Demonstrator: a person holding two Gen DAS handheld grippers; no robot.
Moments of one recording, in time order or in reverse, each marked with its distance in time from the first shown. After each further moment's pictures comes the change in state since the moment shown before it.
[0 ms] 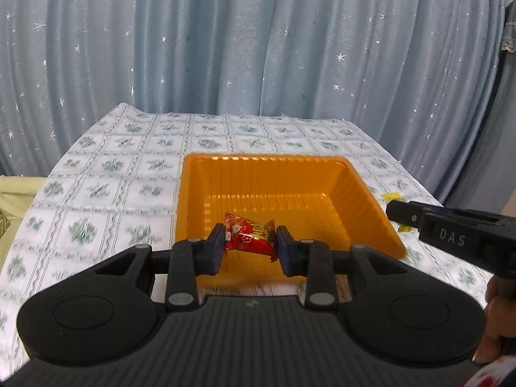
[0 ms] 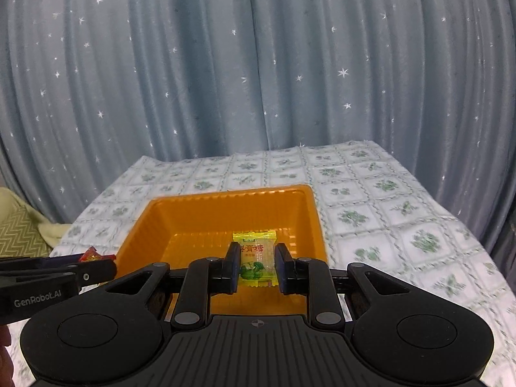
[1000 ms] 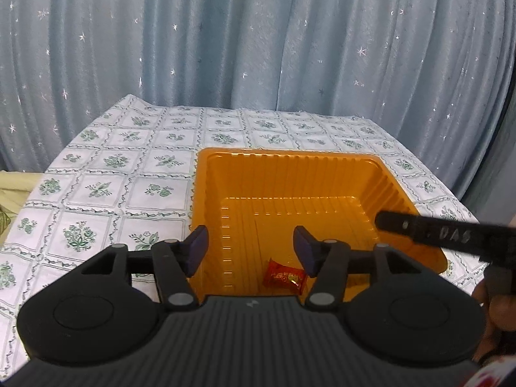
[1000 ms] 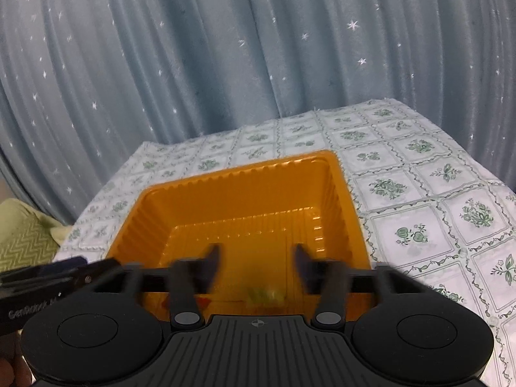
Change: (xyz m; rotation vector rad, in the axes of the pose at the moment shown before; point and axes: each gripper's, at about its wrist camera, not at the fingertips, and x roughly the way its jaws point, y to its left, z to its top) left arm 0.036 0.022 -0.003 -0.018 0.002 0.034; right arm 0.068 -0.021 -0.006 0.115 0.092 0.081
